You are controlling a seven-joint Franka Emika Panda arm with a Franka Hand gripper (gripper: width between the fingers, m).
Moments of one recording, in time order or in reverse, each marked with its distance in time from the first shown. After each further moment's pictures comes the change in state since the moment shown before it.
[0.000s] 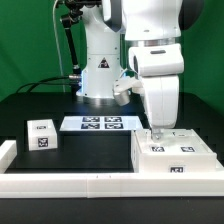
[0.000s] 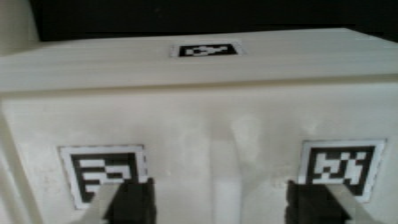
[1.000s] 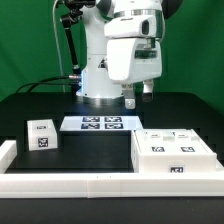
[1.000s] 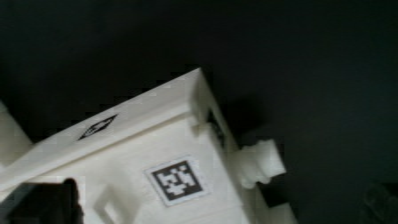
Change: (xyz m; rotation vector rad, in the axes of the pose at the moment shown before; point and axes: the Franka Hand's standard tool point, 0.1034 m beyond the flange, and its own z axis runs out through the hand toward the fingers) arm -0.012 -0.086 -0.033 -0.167 0.021 0.447
